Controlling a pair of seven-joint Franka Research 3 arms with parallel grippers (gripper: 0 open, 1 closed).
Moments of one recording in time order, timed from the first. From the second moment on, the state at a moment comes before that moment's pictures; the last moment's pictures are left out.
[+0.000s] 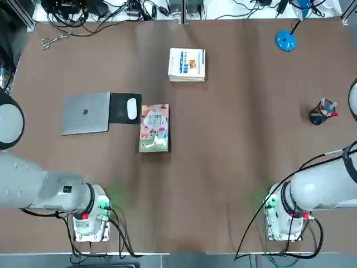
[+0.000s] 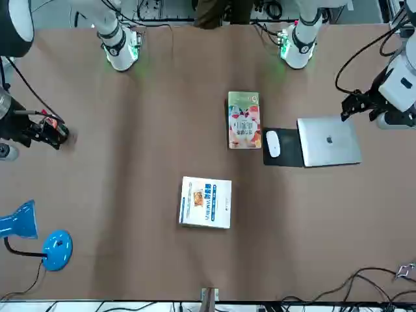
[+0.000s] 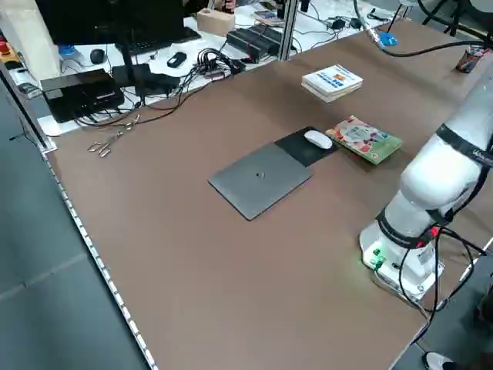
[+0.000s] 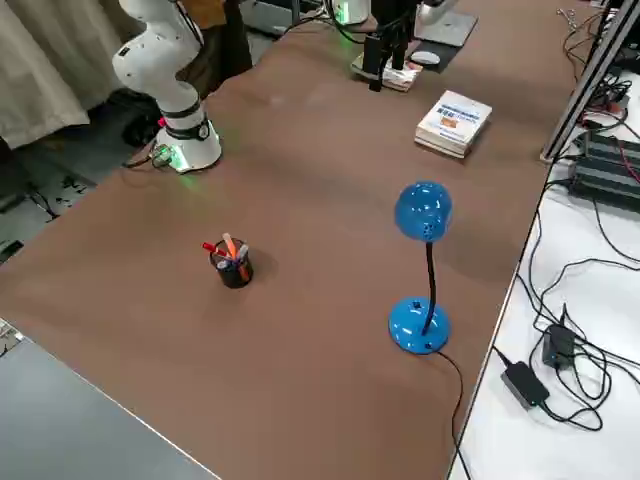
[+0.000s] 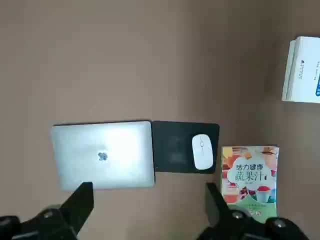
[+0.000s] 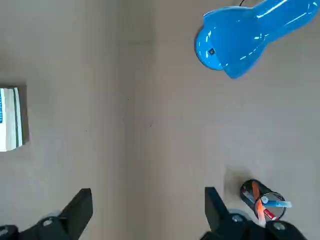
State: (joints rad) left arm -0.05 -0.02 -0.04 -1.62 -0.03 1.60 -0.08; right arm 0.00 0.13 0.04 -1.47 -0.06 1.63 0.10
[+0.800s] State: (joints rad) left arm -0.05 0.00 -0.04 -1.60 -0.03 1.45 -0.07; right arm 0.00 0.15 0.04 -1.47 -0.07 1.67 0.10
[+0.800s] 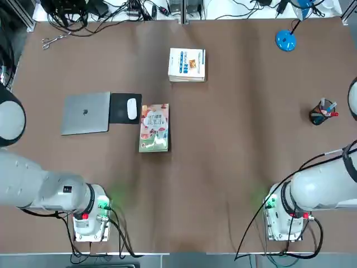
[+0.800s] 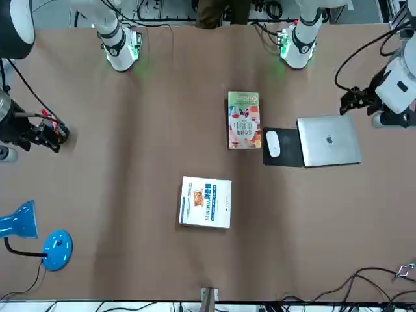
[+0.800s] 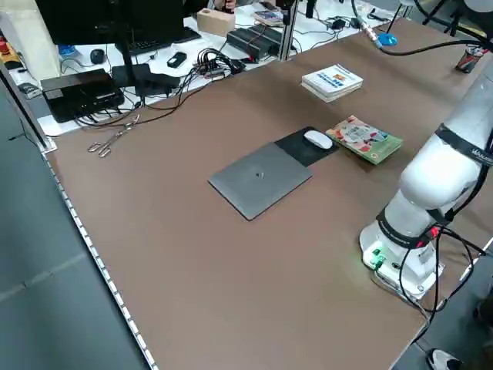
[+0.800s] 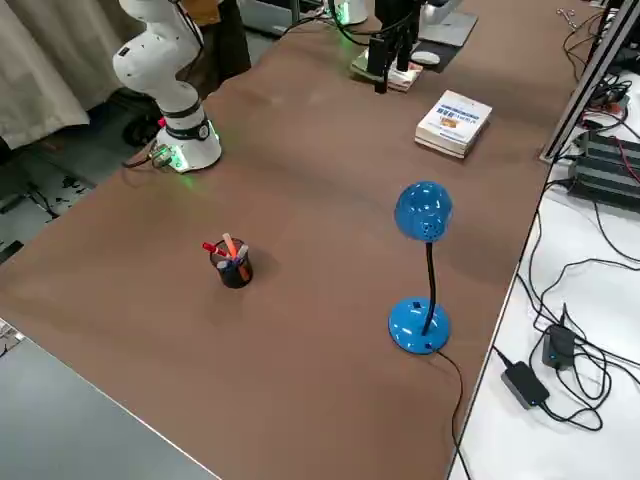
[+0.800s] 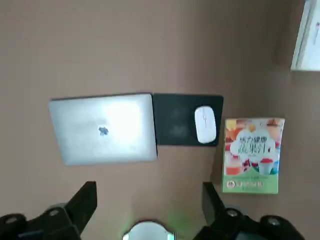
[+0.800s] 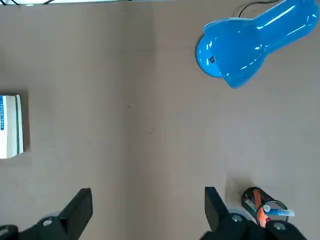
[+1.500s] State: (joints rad) left arm -0.06 -0.33 -0.05 -2.25 -0.41 1.65 0.00; right arm 0.00 0.18 0.04 -1.47 -0.07 1.69 0.10
